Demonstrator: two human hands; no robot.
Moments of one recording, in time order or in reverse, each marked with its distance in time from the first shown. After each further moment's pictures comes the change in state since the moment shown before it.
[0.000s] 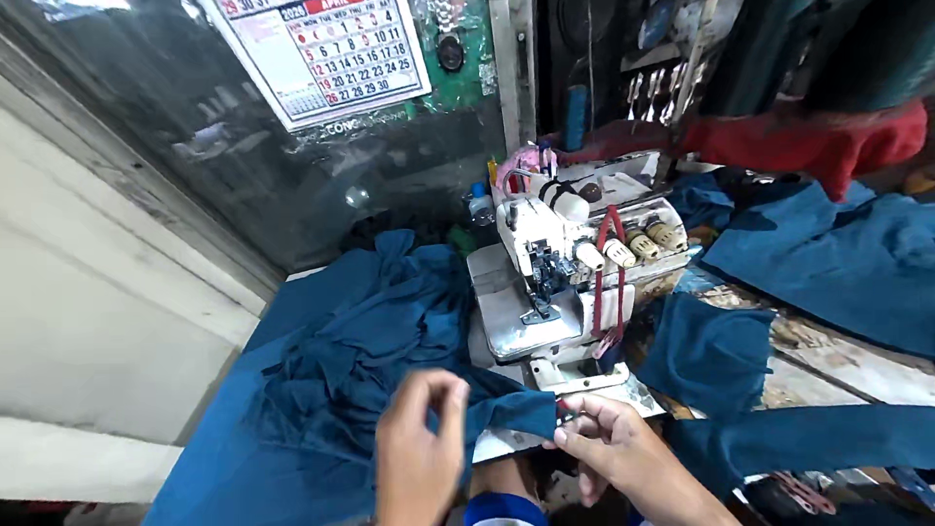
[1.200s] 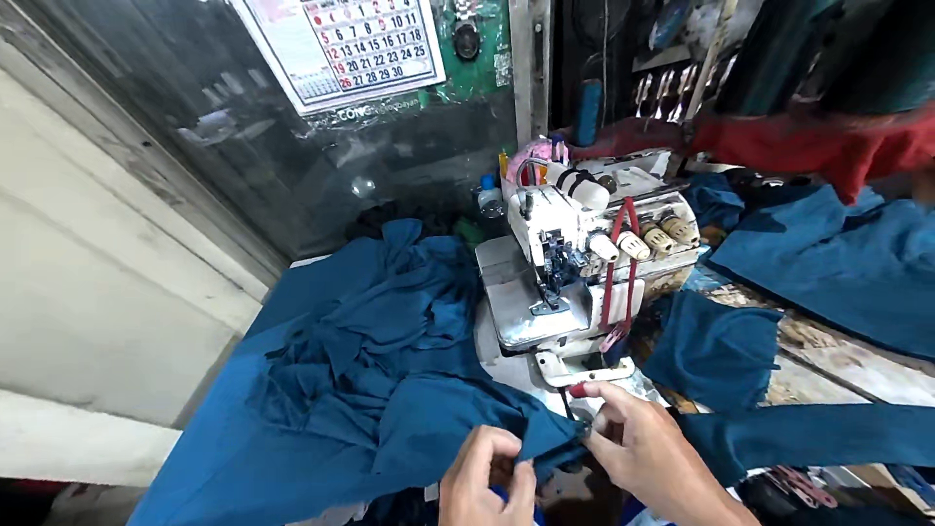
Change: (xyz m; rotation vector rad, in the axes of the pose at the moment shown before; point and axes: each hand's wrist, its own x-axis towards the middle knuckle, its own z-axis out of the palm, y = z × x) left_hand -0.069 0.051 0.029 -0.355 -0.043 -0.196; right_hand -0.004 0.010 -0.012 -0.807 0.249 -0.154
